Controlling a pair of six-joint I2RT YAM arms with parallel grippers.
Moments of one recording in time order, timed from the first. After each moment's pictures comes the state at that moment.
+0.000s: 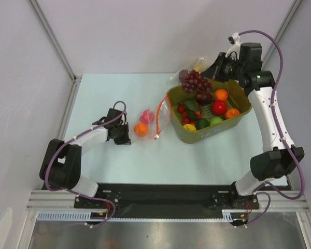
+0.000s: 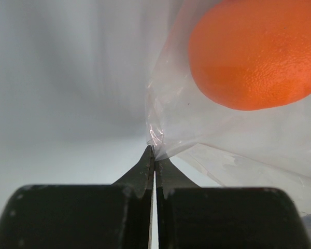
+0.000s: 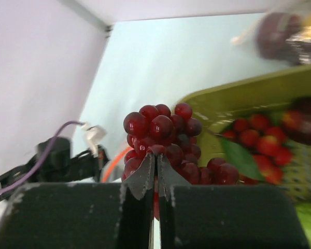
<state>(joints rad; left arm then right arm) -0.30 1.49 0.80 -0.41 0.15 -0.41 0.16 1.60 1.86 -0.69 -0.52 0.41</state>
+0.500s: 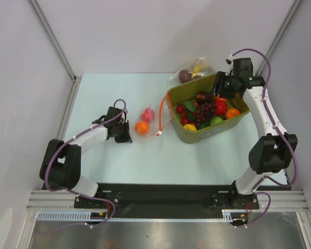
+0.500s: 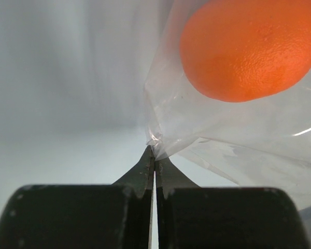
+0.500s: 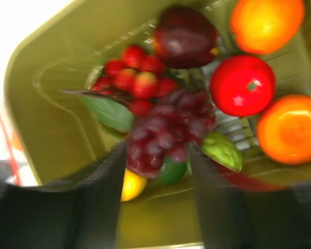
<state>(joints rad) -0.30 1.49 0.82 -0.41 0.17 -0.41 0.08 1.65 1.67 -0.80 -0.22 0.25</state>
